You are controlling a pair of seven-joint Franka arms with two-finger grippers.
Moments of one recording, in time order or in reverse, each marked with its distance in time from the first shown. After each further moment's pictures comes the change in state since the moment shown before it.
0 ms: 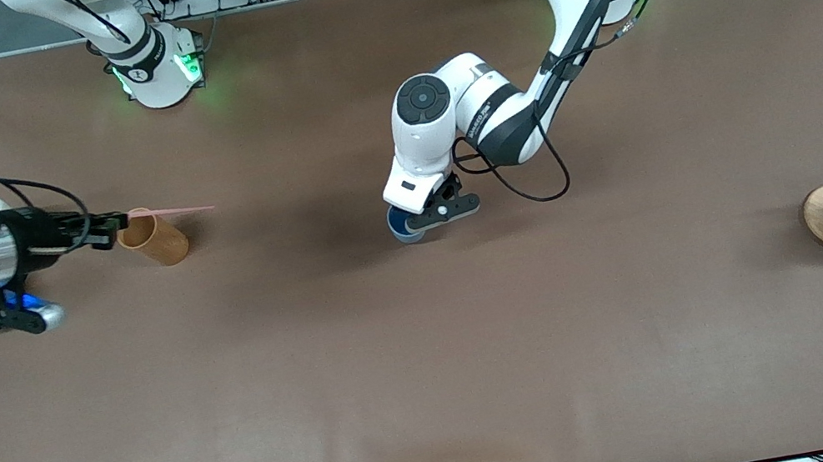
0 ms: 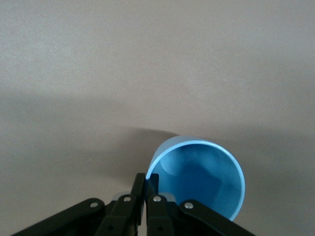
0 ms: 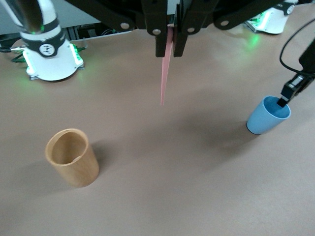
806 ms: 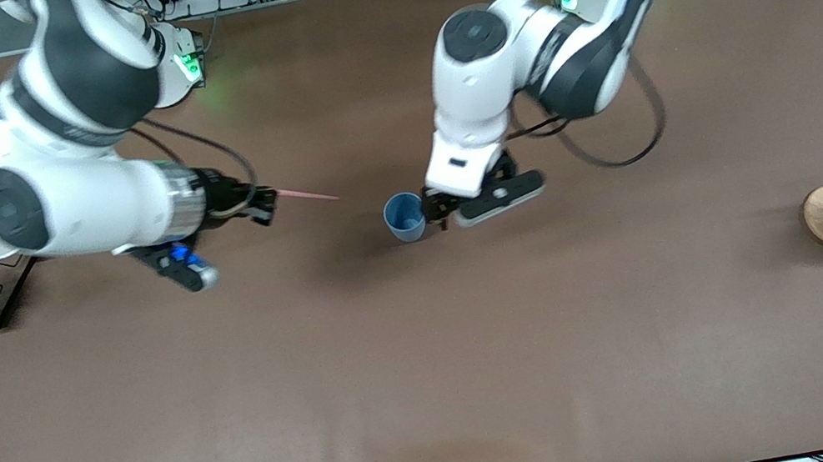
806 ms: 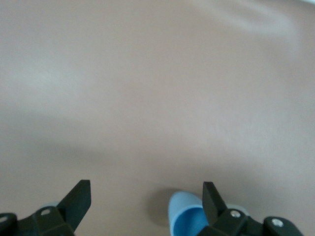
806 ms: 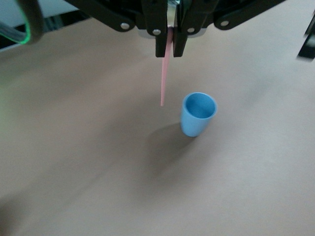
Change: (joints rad) left arm 0.143 -0.269 0.006 0.053 -0.003 -0.177 0.047; right arm 0.317 0.000 0.009 -0.108 0.110 0.385 0.510
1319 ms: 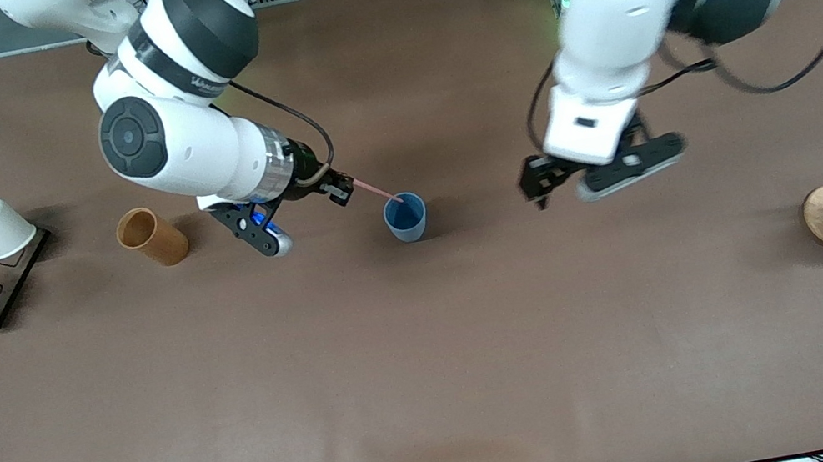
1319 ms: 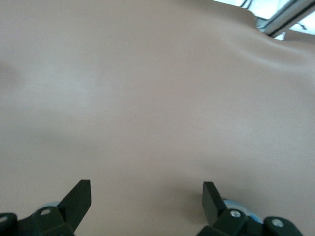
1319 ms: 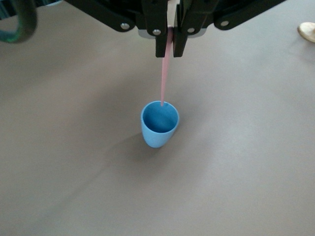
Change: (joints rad) left arm 0.202 -0.162 0.002 0.044 -0.125 -0.234 0.316; right arm 0.134 0.002 -0.002 -0.057 -0.004 0.218 0.163
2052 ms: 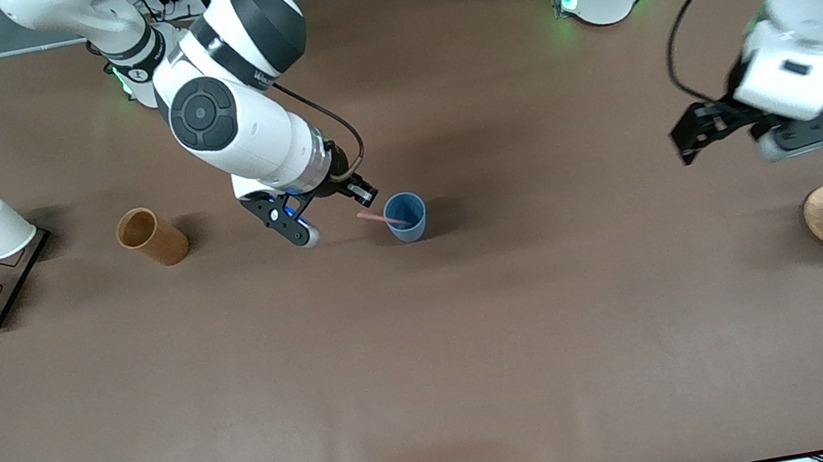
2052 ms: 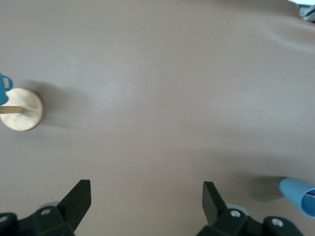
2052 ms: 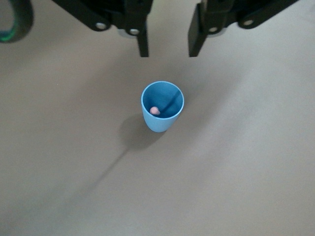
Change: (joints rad) left arm 0.224 -0.081 0.057 0.078 -0.103 -0.210 0.469; right arm 0.069 0.020 -0.005 -0.061 -0.107 0.095 0.107
